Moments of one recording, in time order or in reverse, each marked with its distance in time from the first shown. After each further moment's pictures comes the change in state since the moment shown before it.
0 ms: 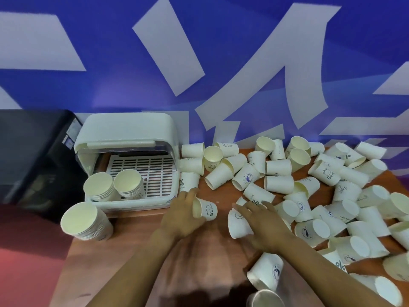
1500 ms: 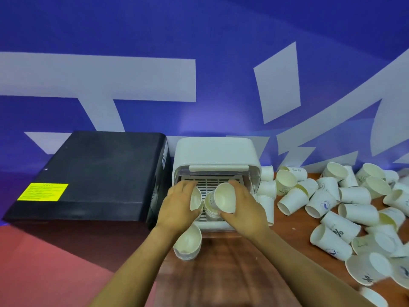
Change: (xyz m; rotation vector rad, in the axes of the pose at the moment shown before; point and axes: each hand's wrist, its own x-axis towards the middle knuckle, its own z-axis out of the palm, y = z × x) left_hand -0.044 -0.165 -0.194 0.160 0.298 0.031; right_hand 0.147 -0.253 -0.061 0.517 0.416 0.129
